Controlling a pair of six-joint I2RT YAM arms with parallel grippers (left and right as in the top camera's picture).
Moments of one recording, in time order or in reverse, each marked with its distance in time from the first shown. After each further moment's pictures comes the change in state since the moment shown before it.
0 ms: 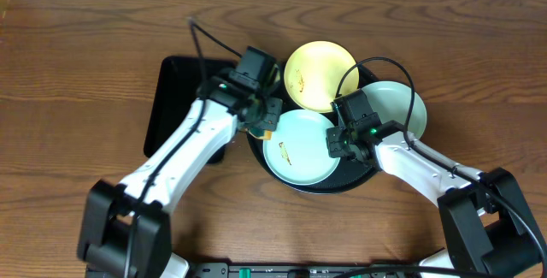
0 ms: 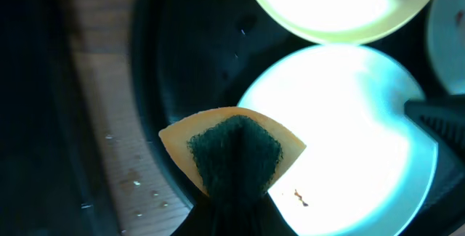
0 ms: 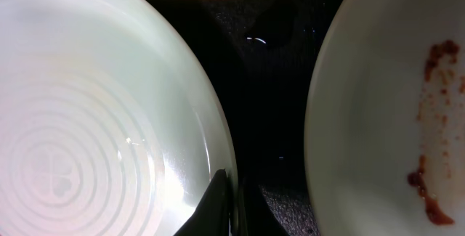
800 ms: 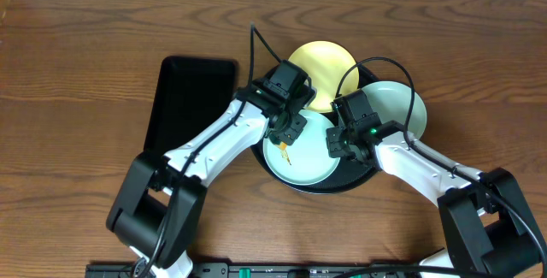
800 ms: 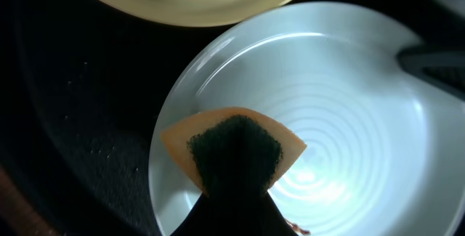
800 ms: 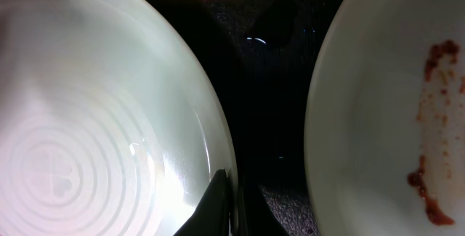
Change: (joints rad) left arm -0.119 0.150 0.000 0.104 0.021 0.258; right arm 0.000 0.000 0.000 0.000 0.000 0.000
